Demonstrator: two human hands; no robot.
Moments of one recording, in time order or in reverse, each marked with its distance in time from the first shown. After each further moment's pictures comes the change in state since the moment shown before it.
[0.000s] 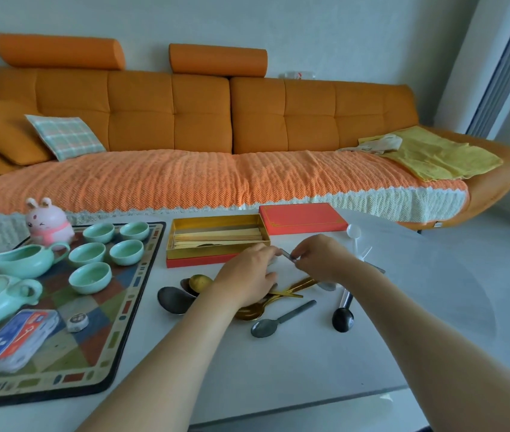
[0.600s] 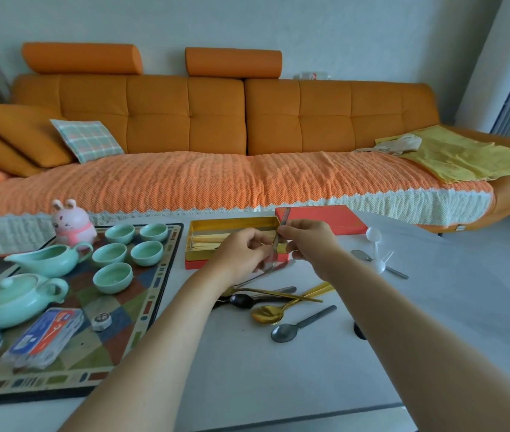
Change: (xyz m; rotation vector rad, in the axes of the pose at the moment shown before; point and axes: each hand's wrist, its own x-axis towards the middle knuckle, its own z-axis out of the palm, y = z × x) left_hand -0.004 -0.025 -0.043 -0.650 0.115 -0.301; right_hand 0.009 -0.062 0.005 0.996 0.134 0.103
